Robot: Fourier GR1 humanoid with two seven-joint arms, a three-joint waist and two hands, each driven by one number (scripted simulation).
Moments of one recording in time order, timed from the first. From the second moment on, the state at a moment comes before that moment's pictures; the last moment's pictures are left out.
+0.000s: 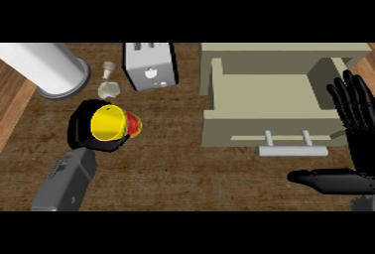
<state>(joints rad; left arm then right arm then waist) -0.54 0.16 0.33 -0.52 0.16 -0.37 -0.94 -0.07 -0.17 -0.14 -1.92 -0.03 0.17 -0.03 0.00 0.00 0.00</state>
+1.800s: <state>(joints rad) -1.19 0.00 -0.14 -0.65 0.34 0.26 -0.33 -0.10 -0.18 -0.18 -1.88 -0.05 0.21 -0.04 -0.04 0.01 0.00</state>
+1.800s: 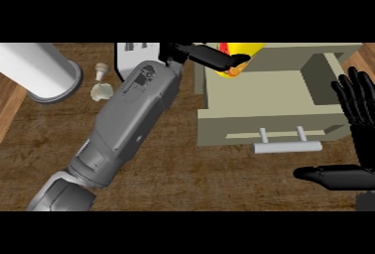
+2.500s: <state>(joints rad) -1.25 0.00 -0.43 -0.46 0.53 0.37 -0.35 -0.12 -0.18 -0.17 -1.87 -0.05 0.23 -0.05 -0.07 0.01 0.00</state>
